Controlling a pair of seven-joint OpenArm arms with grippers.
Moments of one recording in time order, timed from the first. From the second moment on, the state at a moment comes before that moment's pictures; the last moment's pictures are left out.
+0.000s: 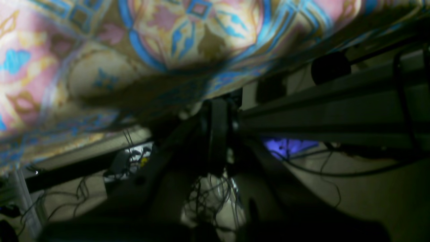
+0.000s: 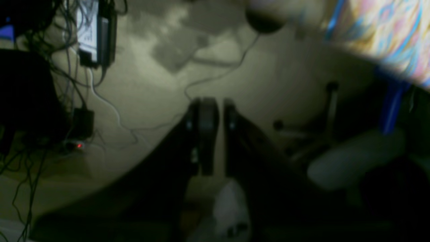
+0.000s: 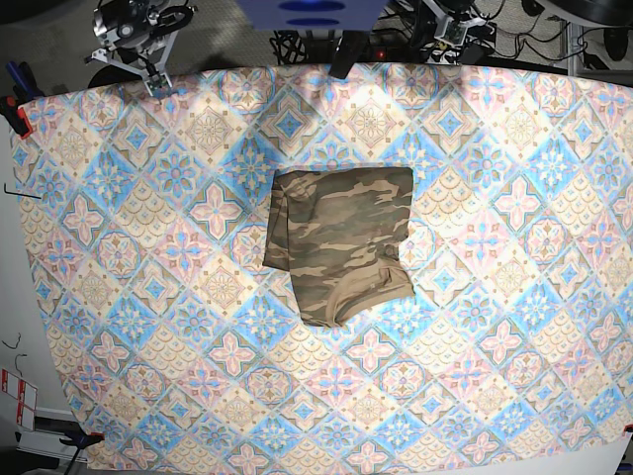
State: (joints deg) left arm 47.9 1.5 -20.6 80.4 17.4 -38.1 -16.1; right arm -39.4 -8.5 29.3 109.3 -24.7 42.6 -52.0
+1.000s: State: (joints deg) left arm 36.5 -0.7 -20.5 50.9 23.3 -37.9 -17.1; right arm -32.7 -8.5 39.4 68.2 -25.5 42.1 -27.7
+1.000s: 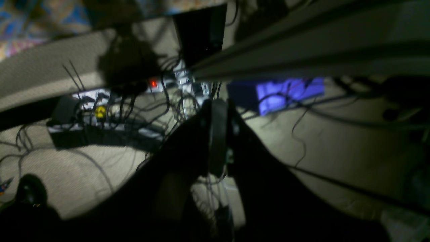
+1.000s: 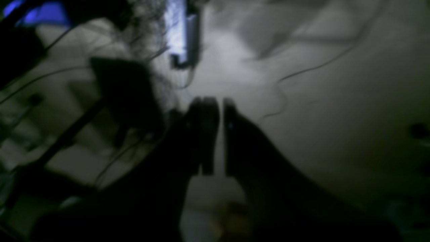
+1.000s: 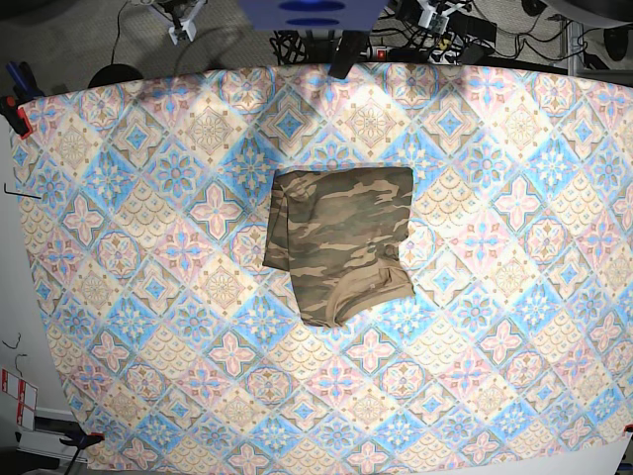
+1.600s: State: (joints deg) left arm 21.6 -2.0 -20.3 25.3 35.0 -18.7 -17.2; right arm -20.9 -2.0 44.8 37.5 -25.4 41.7 -14.4
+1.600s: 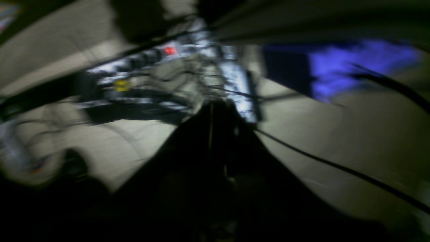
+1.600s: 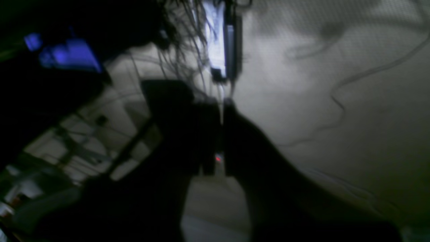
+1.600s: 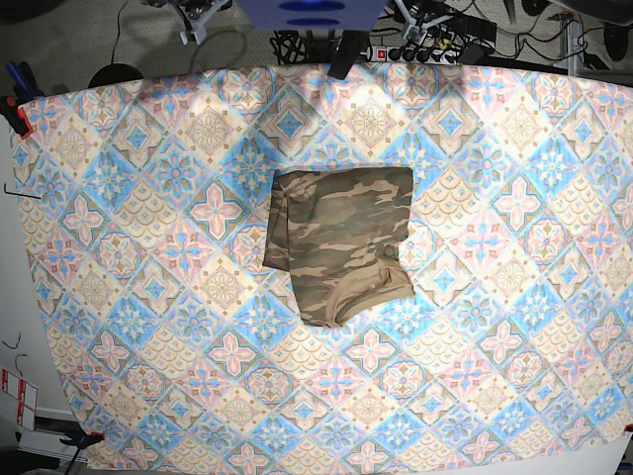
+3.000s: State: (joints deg) left arm 6.2 -4.6 -20.5 1.8 32.8 7.1 -11.6; right arm -6.7 0.9 44.9 3.0 -33.9 16.6 6.6
